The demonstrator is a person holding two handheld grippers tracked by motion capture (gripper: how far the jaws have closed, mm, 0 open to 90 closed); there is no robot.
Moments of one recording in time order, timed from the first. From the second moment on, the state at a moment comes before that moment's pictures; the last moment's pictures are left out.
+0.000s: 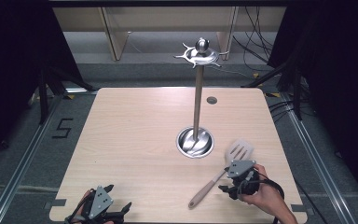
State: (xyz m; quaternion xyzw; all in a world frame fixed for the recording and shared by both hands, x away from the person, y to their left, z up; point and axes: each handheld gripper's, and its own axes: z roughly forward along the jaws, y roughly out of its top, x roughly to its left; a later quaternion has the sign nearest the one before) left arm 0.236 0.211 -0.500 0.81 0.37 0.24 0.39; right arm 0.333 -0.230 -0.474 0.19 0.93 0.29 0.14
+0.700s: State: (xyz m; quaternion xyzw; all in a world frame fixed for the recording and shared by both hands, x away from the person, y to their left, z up) left arm 0.236 0.211 -0.501 0.81 0.37 0.24 0.39; right arm 0.352 -0.200 -0.485 0.13 0.95 0.27 0.07
